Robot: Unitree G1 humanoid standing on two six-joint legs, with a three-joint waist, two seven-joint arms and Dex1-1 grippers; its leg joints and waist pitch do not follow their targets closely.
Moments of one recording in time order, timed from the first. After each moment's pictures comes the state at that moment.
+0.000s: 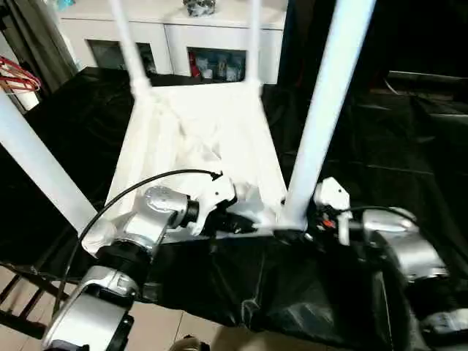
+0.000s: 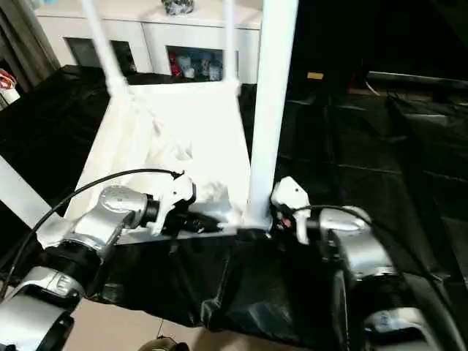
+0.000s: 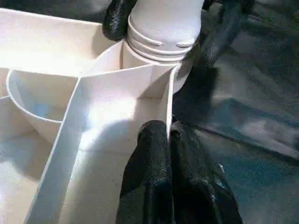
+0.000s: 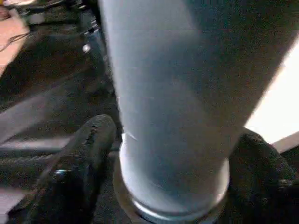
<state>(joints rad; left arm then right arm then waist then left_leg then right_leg) -0.64 0.25 -0.26 0.70 0.01 0.08 -1.31 -0.41 -0.45 0.17 0.47 0.15 0.02 1.24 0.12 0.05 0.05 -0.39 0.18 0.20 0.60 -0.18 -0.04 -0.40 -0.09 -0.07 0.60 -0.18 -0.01</state>
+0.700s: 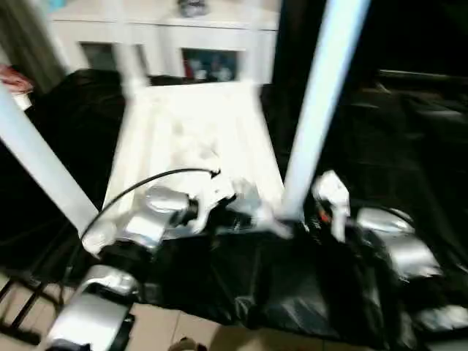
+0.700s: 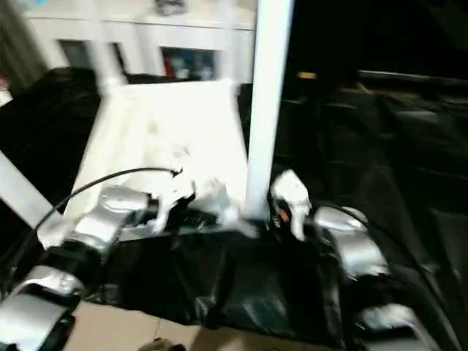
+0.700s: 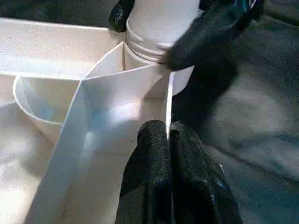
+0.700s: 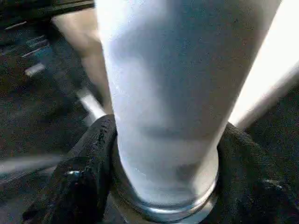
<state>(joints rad) -0.66 0.19 -0.23 0.74 0.04 0.07 -1.08 -0.45 -0.33 0.09 0.57 0.10 0.04 0.91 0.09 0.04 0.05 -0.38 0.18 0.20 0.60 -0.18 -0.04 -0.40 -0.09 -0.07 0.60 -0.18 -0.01</state>
